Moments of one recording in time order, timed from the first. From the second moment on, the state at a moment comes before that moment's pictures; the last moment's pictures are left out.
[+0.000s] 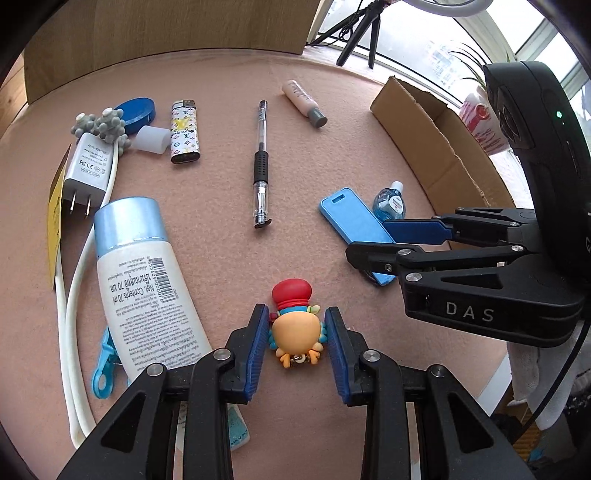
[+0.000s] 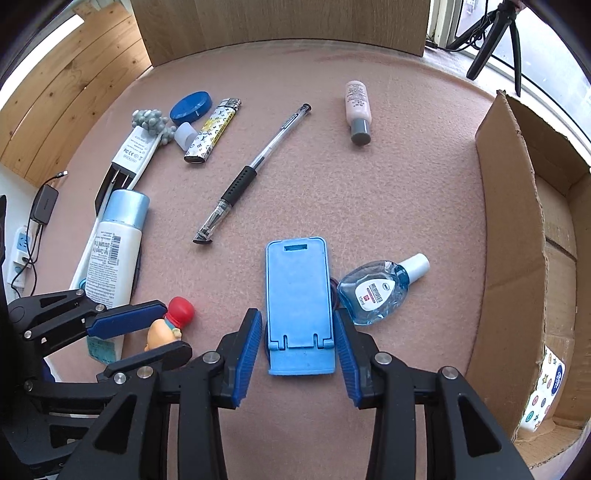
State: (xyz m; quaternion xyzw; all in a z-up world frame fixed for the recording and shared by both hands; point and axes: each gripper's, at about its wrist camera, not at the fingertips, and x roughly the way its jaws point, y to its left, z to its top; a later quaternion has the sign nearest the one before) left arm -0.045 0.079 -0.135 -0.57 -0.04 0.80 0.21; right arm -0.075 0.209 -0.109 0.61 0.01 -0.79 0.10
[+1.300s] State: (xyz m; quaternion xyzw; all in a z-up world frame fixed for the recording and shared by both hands) left arm -0.078 0.128 -0.073 -0.52 -0.07 0.81 0.26; right arm -0.025 0.281 -0.026 0.52 -0.10 -0.84 0.08
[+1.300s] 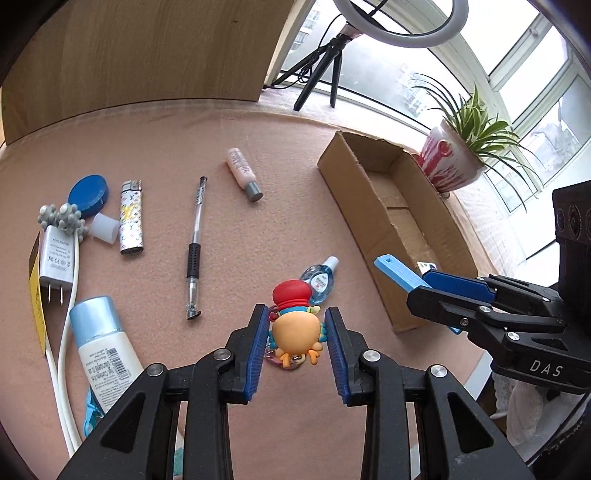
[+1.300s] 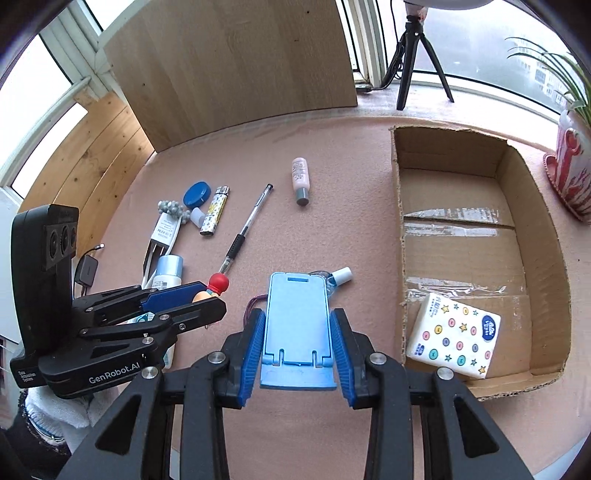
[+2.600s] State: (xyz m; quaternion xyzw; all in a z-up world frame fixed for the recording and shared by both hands) left arm -0.110 0.188 -0.080 -0.53 0.01 0.81 0.24; right arm -0.002 0.400 -0.029 0.48 -0.17 -0.86 -0.01
